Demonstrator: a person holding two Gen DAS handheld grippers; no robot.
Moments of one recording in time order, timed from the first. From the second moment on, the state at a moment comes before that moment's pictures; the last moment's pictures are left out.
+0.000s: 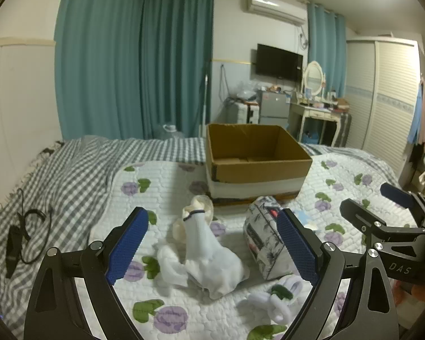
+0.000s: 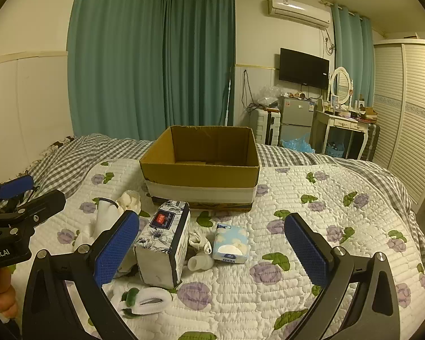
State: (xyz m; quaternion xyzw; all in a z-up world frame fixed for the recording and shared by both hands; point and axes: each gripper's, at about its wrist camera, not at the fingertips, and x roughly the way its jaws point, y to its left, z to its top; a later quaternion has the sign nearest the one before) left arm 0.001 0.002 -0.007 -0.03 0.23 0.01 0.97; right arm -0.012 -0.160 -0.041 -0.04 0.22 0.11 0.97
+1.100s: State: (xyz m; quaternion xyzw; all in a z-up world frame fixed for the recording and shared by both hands) left arm 0.001 0.000 -0.009 -0.03 0.23 0.01 0.97; right arm -0.011 -0.157 -0.040 -0.05 0.22 0.11 0.97
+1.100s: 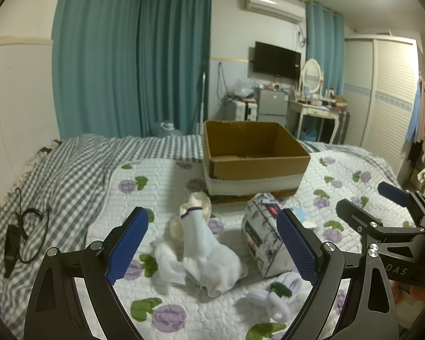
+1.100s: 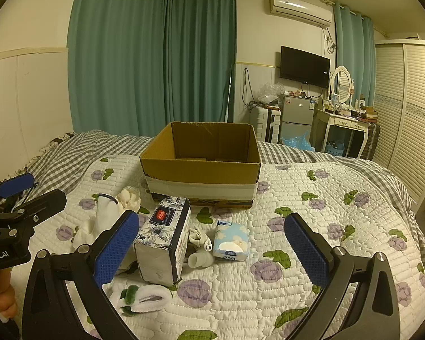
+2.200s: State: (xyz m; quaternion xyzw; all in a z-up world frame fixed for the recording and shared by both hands) left arm -0.037 -0.002 0.036 -0.03 0.20 0.01 0.98; right arm -0.031 -0.165 -0.027 -0.03 0.21 0.12 0.97
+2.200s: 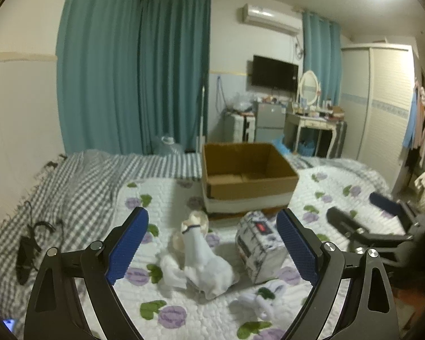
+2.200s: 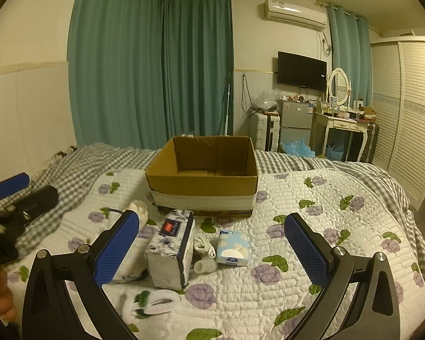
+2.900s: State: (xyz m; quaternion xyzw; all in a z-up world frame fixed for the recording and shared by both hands) left arm -0.047 0.017 -0.061 -0.02 0.34 0.04 0.94; right arm -0.027 -0.111 -0.110 -0.09 0.39 0.19 0.90
